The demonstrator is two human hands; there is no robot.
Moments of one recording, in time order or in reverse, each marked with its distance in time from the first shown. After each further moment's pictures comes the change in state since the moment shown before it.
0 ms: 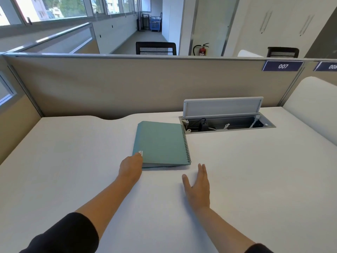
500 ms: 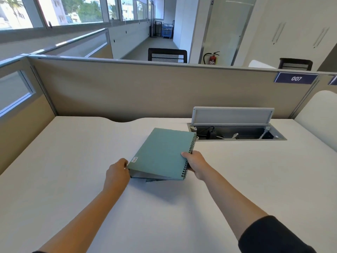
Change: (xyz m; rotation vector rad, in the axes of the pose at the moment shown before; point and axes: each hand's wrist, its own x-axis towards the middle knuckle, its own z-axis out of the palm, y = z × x) left_hand -0.014 -0.052 -0.019 -0.330 0.187 -0.097; right_hand 0.088 -0.089 -0.003 0.432 -0.411 0.346
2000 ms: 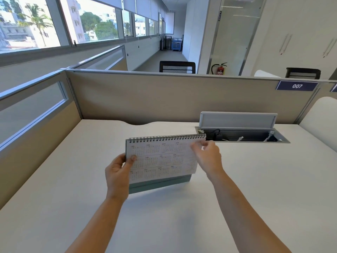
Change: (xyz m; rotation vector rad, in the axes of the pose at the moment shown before) left_hand -0.101 0.019 -0.067 -0.981 0.220 0.112; right_hand -0.130 -0.035 0.010 -0.393 0.350 -0.327
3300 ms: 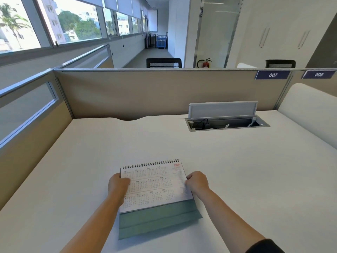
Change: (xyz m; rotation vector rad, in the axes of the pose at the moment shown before) left_hand -0.010 -0.066 -0.038 0.446 -0.047 -0.530; right_hand -0.055 0.106 0.035 -0.346 -0.268 0.189
